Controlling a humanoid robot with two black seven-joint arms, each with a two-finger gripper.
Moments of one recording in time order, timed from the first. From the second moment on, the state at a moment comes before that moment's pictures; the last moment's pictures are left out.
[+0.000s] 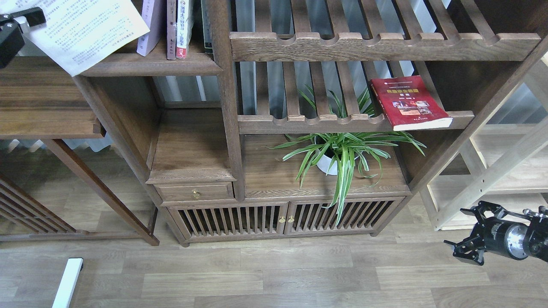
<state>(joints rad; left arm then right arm) -1.11 1.28 -0.35 -1.39 0.19 -0.49 -0.10 0.59 -0.77 -0.23 0.60 -0.75 0.21 0.49</state>
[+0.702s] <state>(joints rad) -1.17 1.15 -0.34 -1.26 0.15 -0.49 0.02 0.59 -0.78 -0.23 0.63 -0.75 0.20 0.49</state>
